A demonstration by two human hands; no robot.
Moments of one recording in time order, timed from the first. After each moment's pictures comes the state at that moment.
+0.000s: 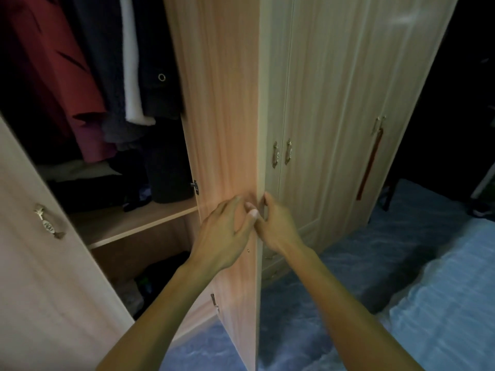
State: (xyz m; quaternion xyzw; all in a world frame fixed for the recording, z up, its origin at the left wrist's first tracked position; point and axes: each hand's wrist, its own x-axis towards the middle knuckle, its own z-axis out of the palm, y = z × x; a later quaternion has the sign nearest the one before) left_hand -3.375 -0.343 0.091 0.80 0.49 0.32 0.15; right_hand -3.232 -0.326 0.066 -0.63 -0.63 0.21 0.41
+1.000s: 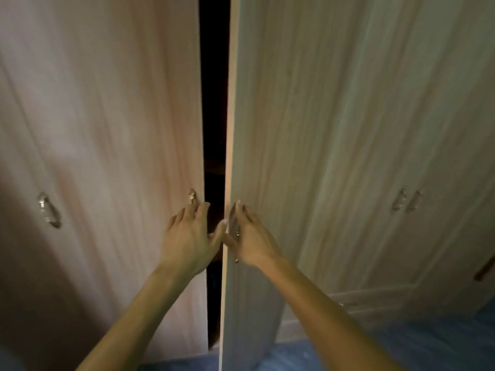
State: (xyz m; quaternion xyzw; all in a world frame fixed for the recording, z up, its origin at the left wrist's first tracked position) left_hand -3.677 -0.323 0.080 0.64 0.71 0.26 -0.09; right_hand -3.536 -0.258 0.064 -0.48 -0.84 0.15 0.21
